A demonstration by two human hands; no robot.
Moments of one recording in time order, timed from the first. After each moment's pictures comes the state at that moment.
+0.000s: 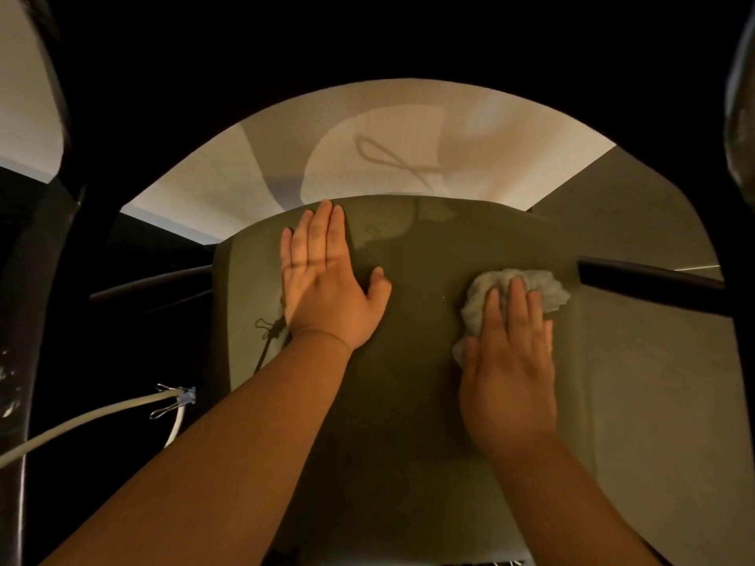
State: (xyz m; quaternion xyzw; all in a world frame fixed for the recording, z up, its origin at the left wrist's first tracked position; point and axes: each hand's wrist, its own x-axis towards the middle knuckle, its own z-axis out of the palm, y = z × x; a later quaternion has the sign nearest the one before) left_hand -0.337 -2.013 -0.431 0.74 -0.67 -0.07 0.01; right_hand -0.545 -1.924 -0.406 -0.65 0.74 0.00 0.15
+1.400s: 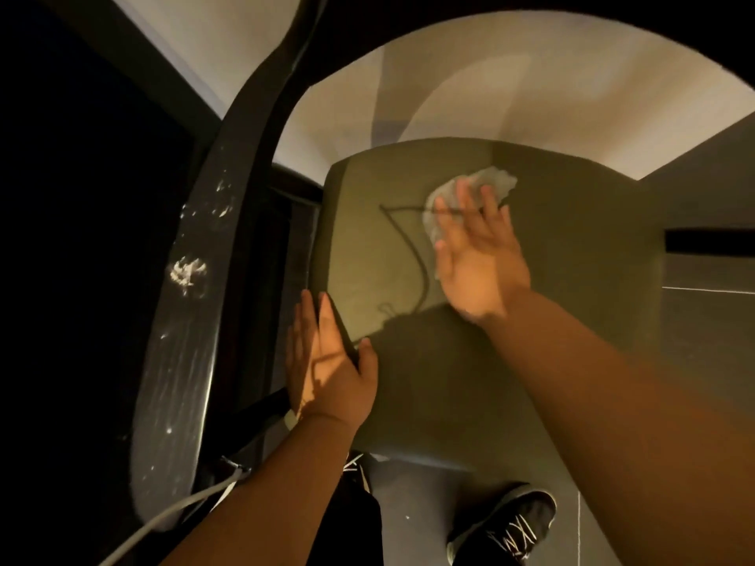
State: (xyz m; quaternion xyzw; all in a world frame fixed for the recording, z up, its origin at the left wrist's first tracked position) left_hand -0.275 -1.786 -0.426 0.85 -0.49 -0.17 0.07; right_hand -0.445 -1.967 -0.412 -0.82 0.54 0.02 0.16
